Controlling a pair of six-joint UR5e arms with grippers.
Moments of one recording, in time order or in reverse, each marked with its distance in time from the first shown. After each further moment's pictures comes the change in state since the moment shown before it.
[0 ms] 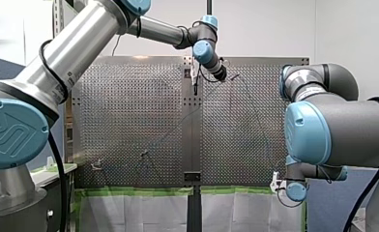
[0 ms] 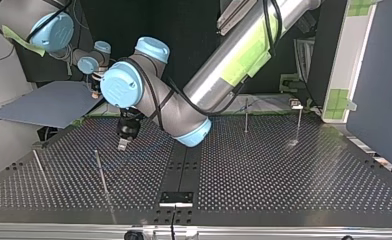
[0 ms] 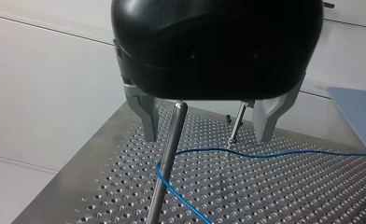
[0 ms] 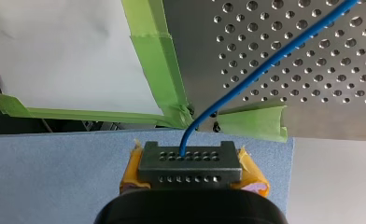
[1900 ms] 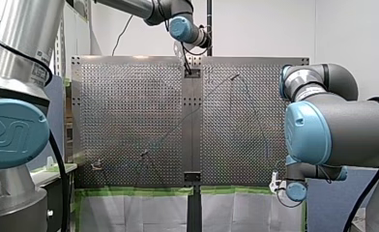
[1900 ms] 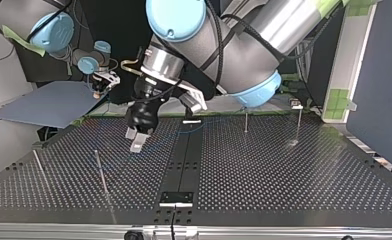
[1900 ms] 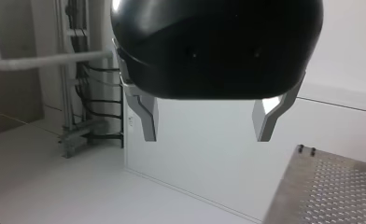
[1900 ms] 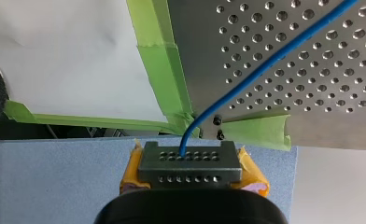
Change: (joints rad) left arm 0.017 0.408 -0.417 0.360 -0.003 -0.233; right arm 0.001 0.000 0.000 0.010 -0.022 -0.004
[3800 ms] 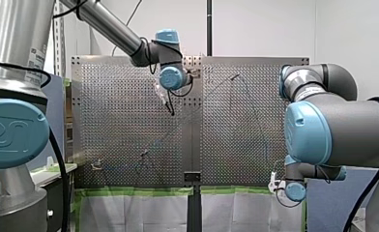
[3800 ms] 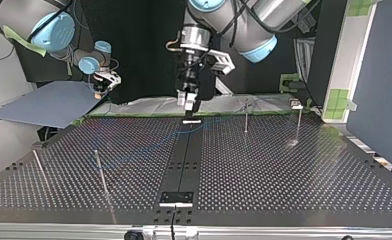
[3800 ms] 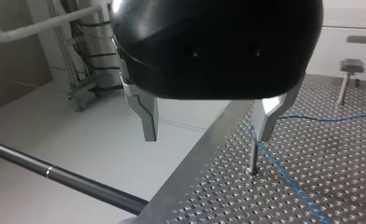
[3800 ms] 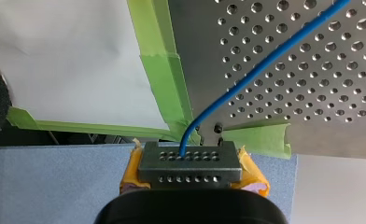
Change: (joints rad) left arm 0.000 0.049 -0.549 0.549 -0.235 0.099; right arm 0.006 0.000 0.000 0.001 -0.011 -0.002
